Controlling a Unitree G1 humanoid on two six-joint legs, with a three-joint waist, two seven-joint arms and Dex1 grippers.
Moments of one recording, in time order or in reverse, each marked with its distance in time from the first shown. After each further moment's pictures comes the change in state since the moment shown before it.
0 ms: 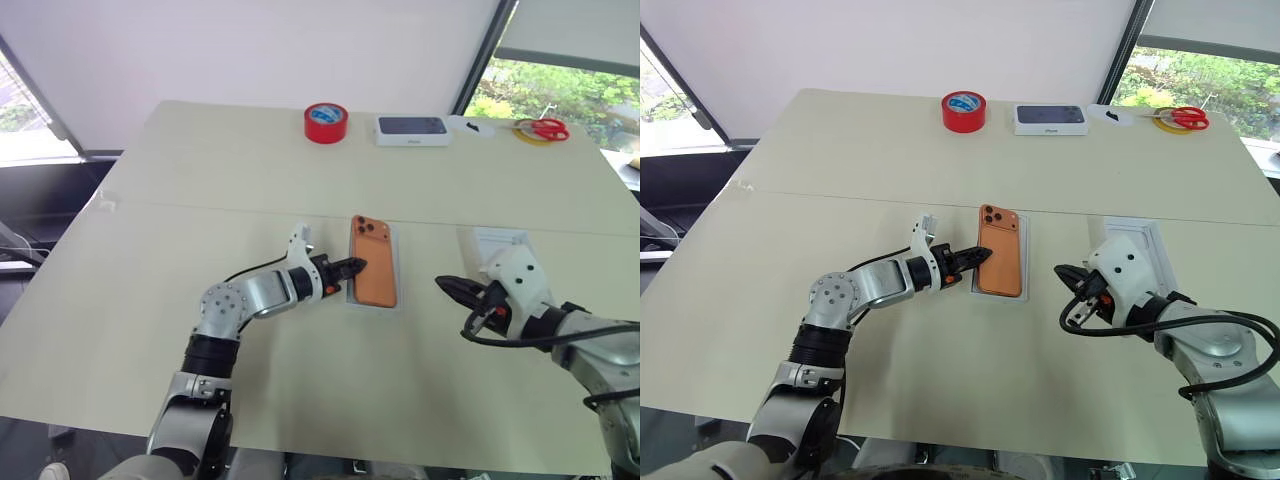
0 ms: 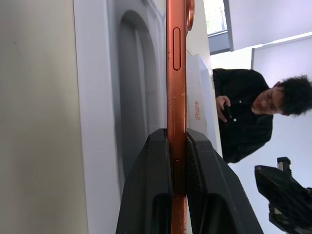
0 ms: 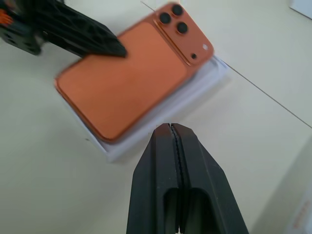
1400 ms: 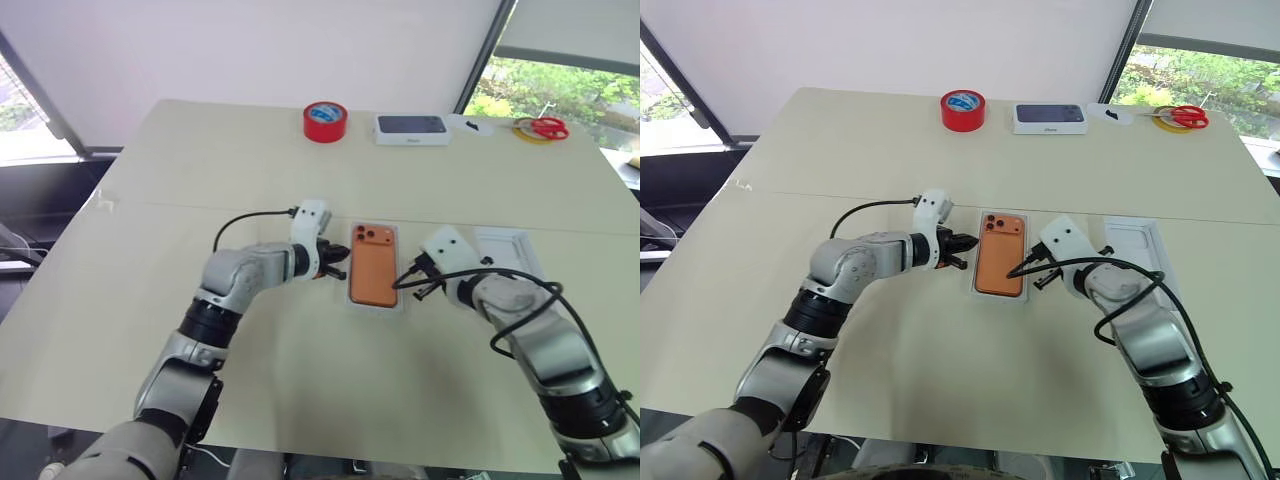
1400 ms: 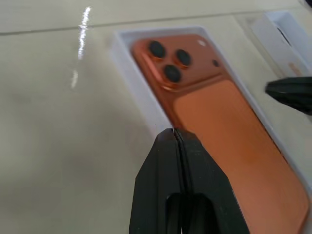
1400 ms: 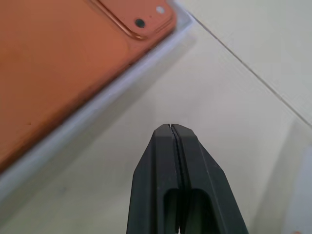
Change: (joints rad) left arm -0.213 0.126 -0.237 -0.002 0.705 -0.047 -0.392; right arm -0.367 0.030 0.486 0.343 -0.265 0.112 -0.364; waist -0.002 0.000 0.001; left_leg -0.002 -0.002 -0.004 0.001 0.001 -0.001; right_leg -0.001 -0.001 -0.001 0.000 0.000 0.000
